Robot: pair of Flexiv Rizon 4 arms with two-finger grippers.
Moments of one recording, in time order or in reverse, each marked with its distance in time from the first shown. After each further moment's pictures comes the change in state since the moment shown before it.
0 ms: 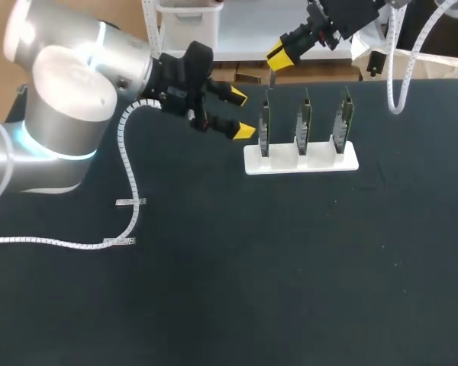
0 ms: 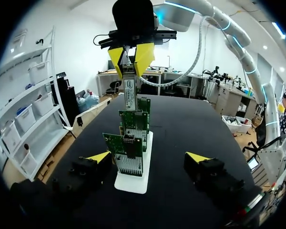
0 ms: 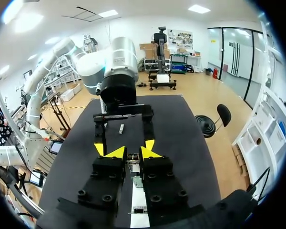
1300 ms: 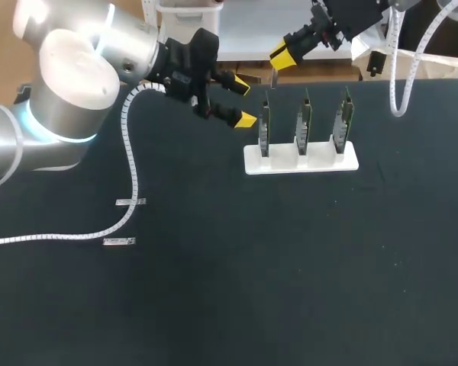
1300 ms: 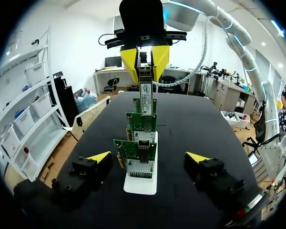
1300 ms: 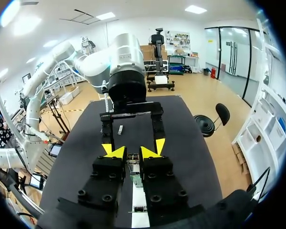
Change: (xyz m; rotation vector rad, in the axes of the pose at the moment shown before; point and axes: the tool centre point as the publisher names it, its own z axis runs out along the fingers) left arm -0.008 0.022 0.005 0.026 0.038 0.023; right arm 0.002 -0.002 -0.003 0.011 -0.023 0.022
